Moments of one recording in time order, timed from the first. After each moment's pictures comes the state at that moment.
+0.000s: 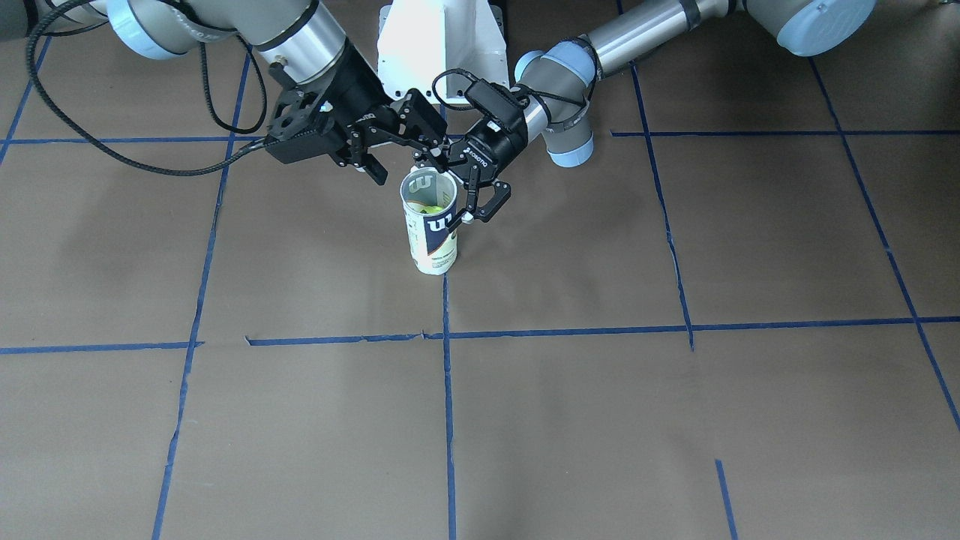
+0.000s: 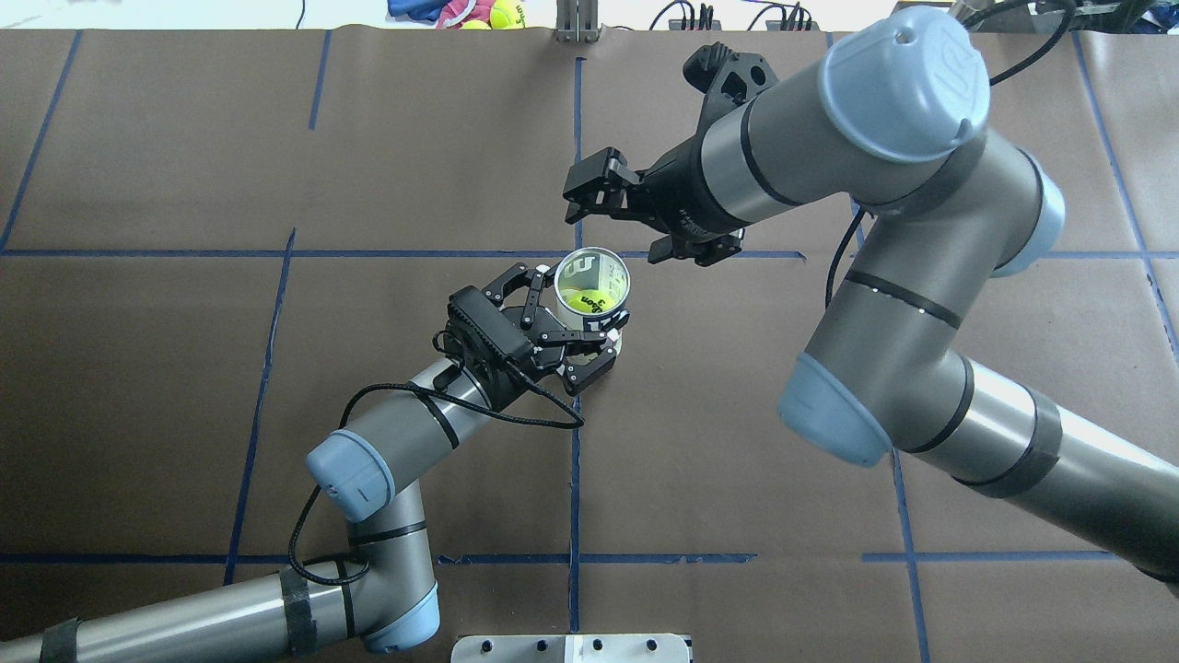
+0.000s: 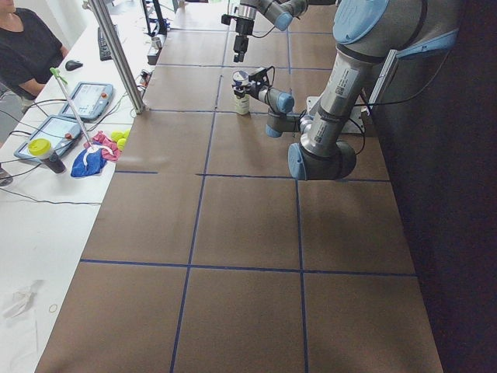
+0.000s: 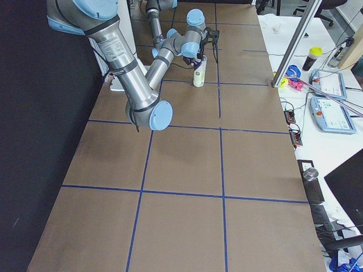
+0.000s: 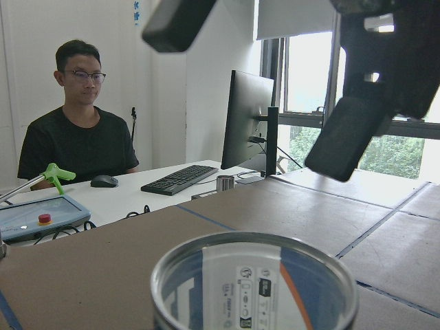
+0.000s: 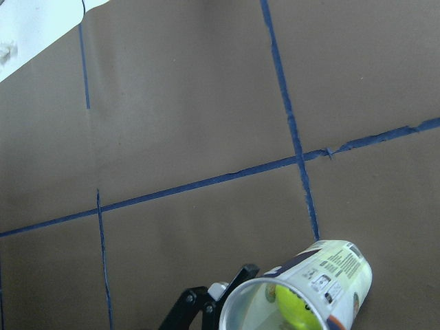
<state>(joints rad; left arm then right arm) -0.30 -2.23 -1.28 -3.23 -1.08 -0.37 0.73 -0.95 1.87 -1.26 2.07 1.54</state>
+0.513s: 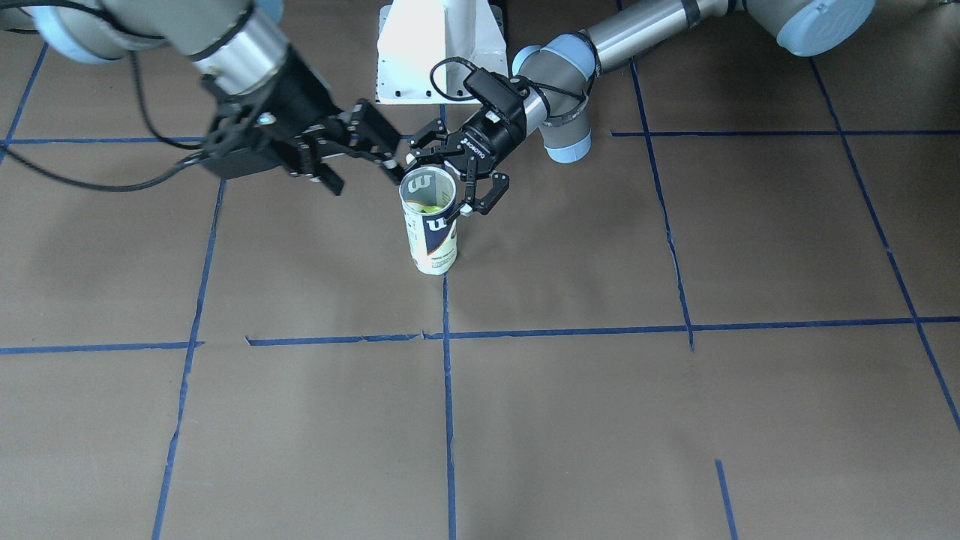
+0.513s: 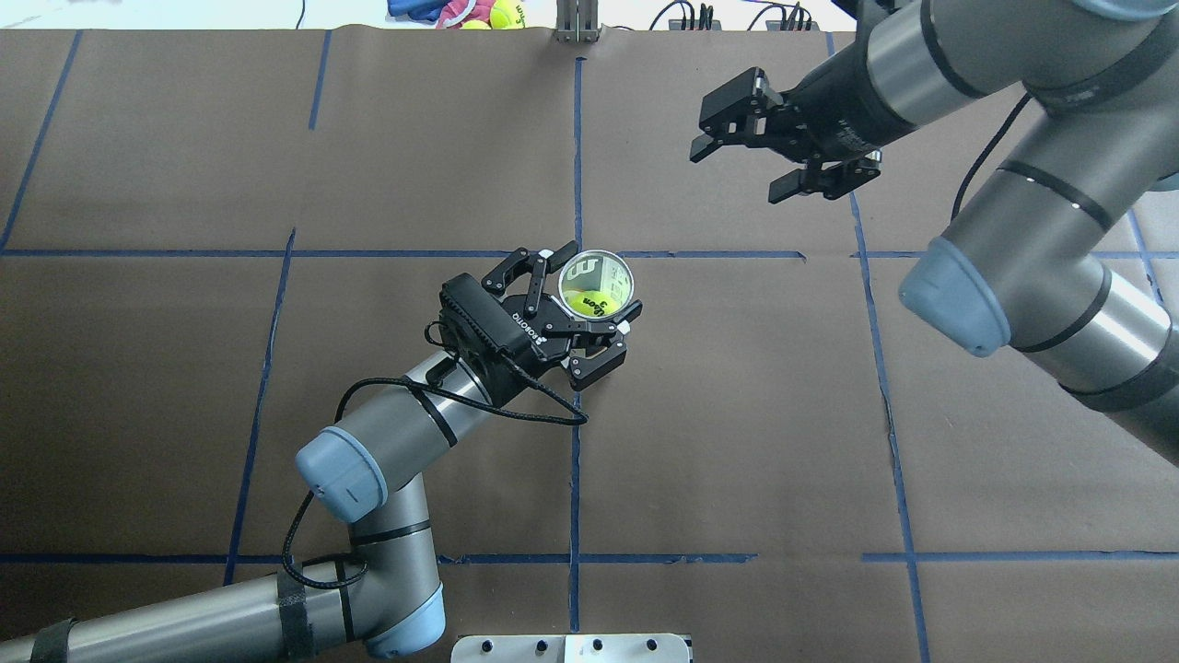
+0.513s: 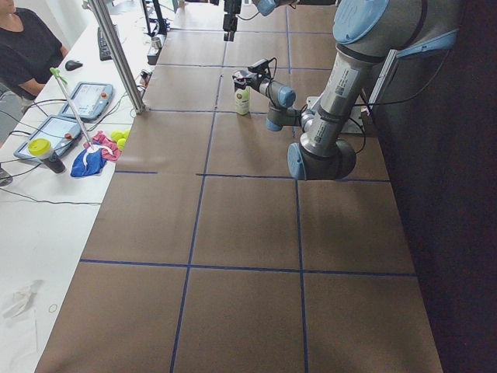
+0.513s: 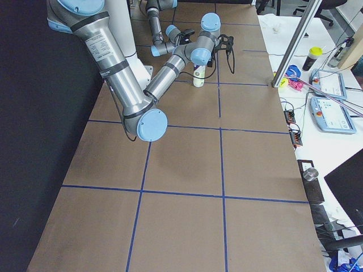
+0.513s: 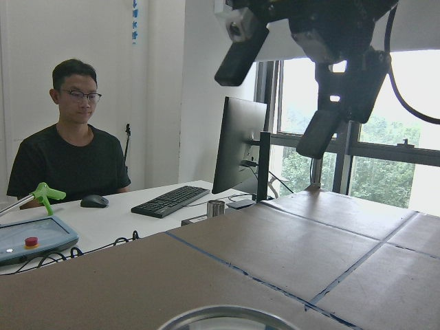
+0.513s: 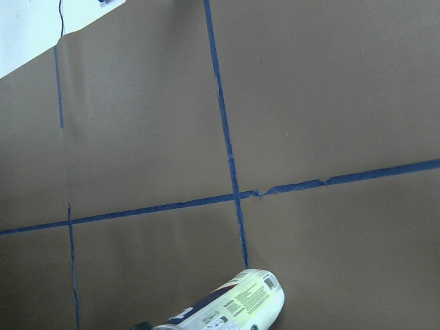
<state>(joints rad) -0.31 -2.23 -1.36 -3.23 -1.09 -0.36 0.94 -1.06 1.88 -1.25 2.31 1.37</state>
